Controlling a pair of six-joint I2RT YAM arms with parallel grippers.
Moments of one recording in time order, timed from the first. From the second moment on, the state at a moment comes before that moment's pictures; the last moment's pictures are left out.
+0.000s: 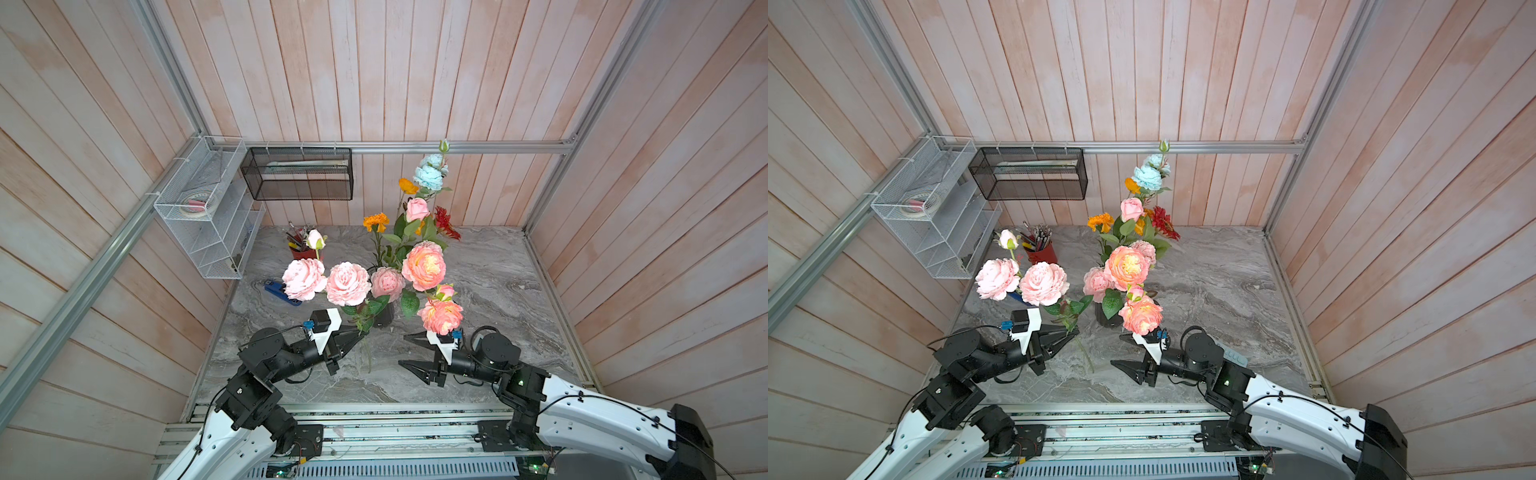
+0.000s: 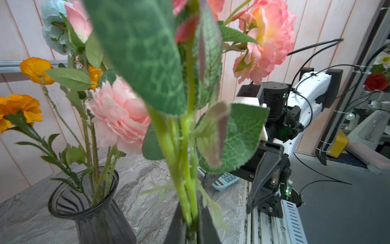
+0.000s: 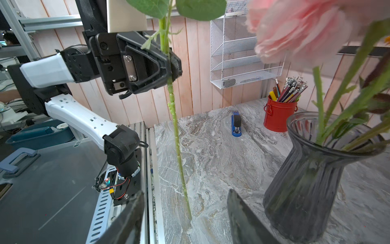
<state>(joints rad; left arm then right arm) -0.63 0.52 0.59 -0.05 0.57 0.00 1.06 0.85 0.45 0.34 -0.30 0.10</state>
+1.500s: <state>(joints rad) -0.86 0.56 0.54 0.03 0.34 0.08 1.14 1.01 0.61 0.37 -0.24 0.05</state>
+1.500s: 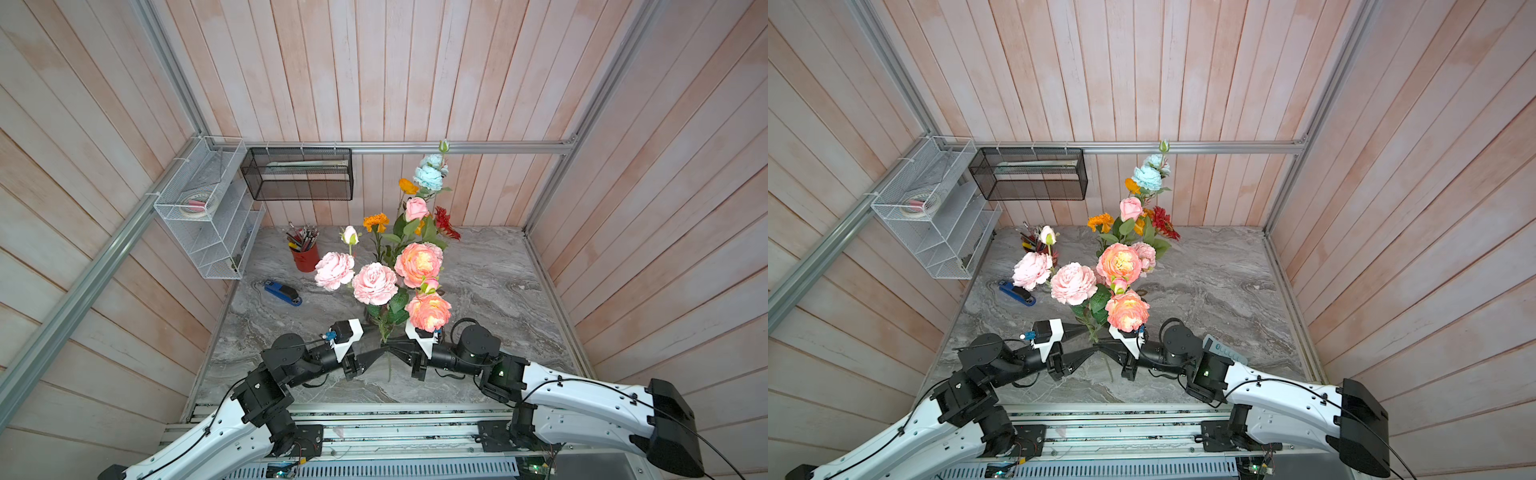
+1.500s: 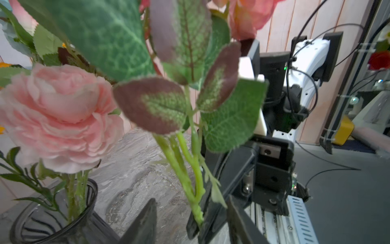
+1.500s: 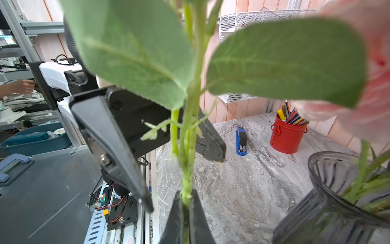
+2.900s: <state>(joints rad) -0.86 0.51 0.55 -0.10 0.16 0.20 1.45 0.74 0.98 -0.14 0.12 -0.04</state>
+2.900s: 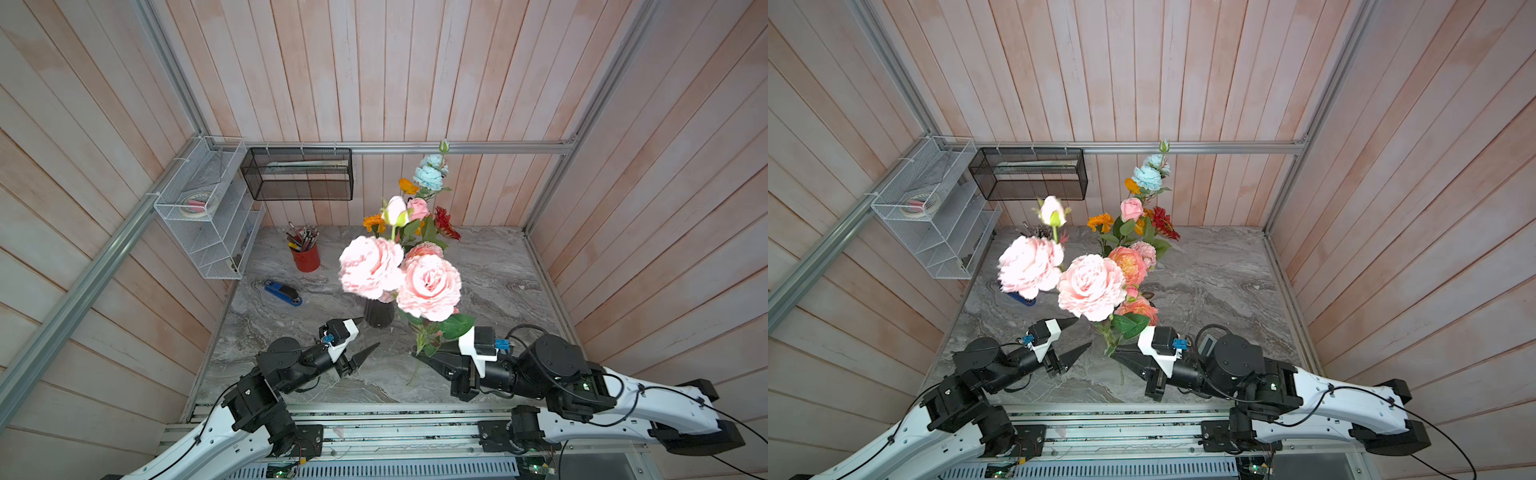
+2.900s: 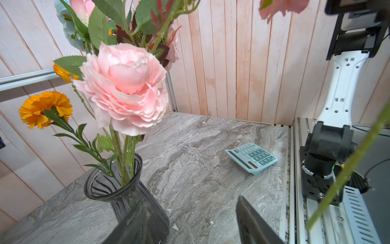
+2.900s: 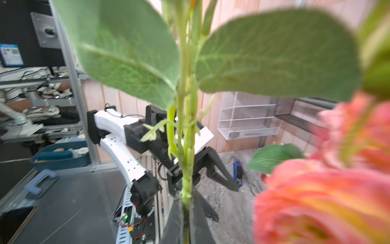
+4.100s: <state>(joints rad) -0.86 0.66 0.60 0.02 -0.11 0.24 1.22 0.63 1.02 -0.53 0.91 0.16</state>
